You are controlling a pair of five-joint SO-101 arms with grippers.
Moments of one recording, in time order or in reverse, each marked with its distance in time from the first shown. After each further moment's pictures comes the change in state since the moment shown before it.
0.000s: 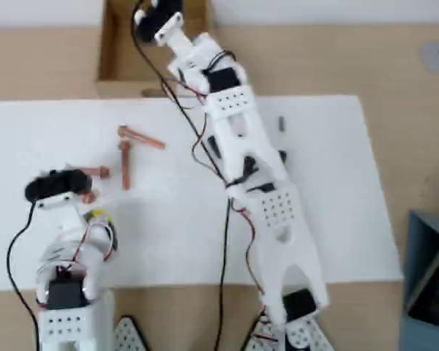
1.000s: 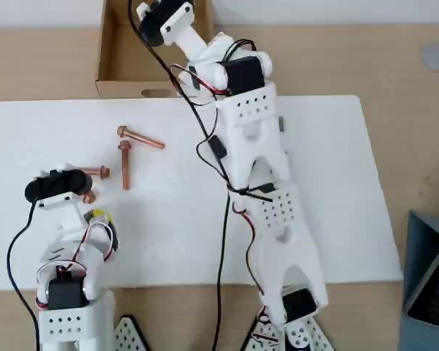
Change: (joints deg) left arm 0.0 0.0 0.0 0.0 0.0; right arm 0.0 -0.6 -33.1 47.2 0.0
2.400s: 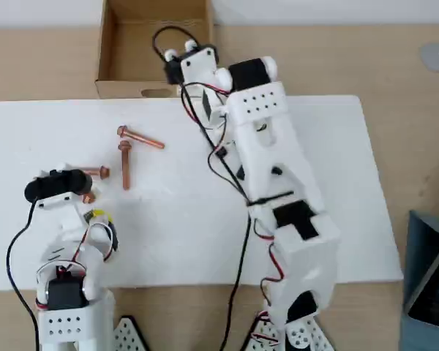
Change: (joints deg) left arm 0.0 0.0 0.0 0.0 0.0; right arm 0.6 -29.9 59.6 6.6 -11.3
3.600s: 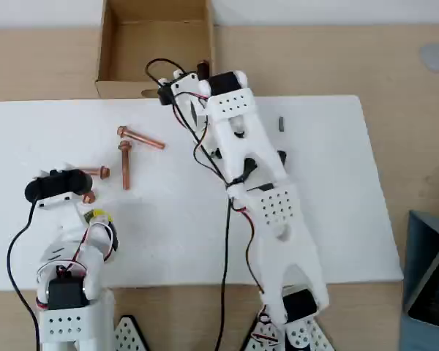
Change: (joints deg) left arm 0.0 0.0 0.0 0.0 0.0; right arm 0.3 35.4 -26.1 -2.4 5.2
